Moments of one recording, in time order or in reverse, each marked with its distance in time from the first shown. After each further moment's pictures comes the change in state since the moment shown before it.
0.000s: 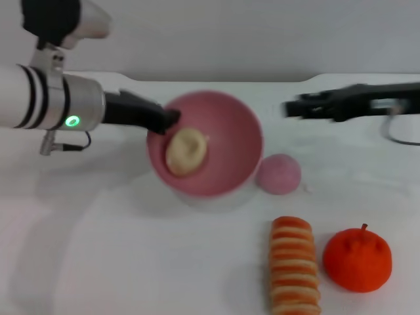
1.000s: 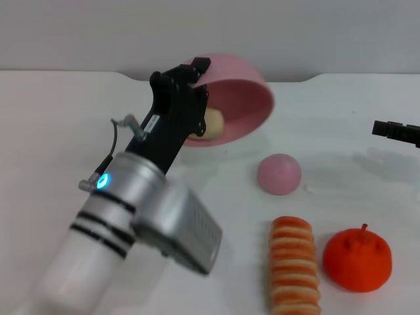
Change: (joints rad) left arm 0.288 -0.013 1.078 -0.227 0.089 -1.944 0.881; right arm -0.113 -0.051 0.369 0.290 -0.009 0.012 -0.217
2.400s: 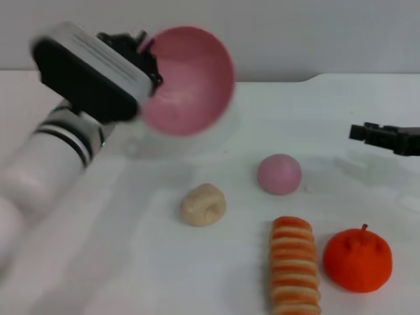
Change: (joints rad) left arm -0.007 0.014 -0.399 0.275 -0.690 0.592 0.086; right arm 0.011 0.046 -0.003 -0.002 0.008 -0.025 -0.094
